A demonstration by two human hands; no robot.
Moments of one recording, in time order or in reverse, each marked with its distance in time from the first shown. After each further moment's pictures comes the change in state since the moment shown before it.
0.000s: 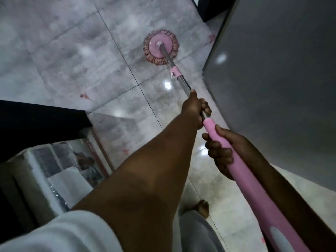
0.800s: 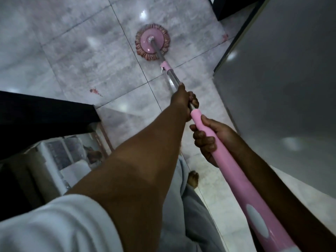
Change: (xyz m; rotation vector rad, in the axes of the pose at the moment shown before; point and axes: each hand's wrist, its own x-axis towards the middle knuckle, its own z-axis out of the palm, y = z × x) left_hand 0.011 0.069 -0.042 -0.065 0.037 -0.013; right_hand 0.043 -0.007 0.064 -0.060 -0.054 0.073
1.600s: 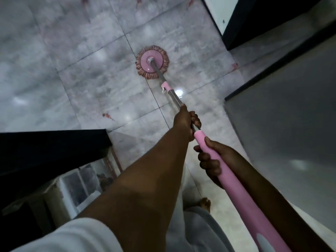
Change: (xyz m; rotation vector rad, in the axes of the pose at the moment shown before) left_hand 0.010 0.105 -0.004 -0.040 0.054 -0.007; right_hand 0.058 -0.055 0.071 -0.038 0.056 0.019
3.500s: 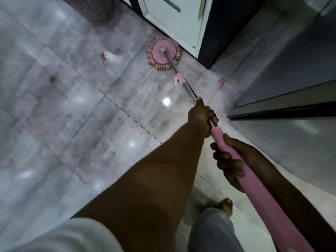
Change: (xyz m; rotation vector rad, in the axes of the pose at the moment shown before) left_hand 0.059 0.182 0.166 0.502 -0.109 -0.053; right_hand 0.055 -0.177 0.105 0.439 -0.119 -0.284
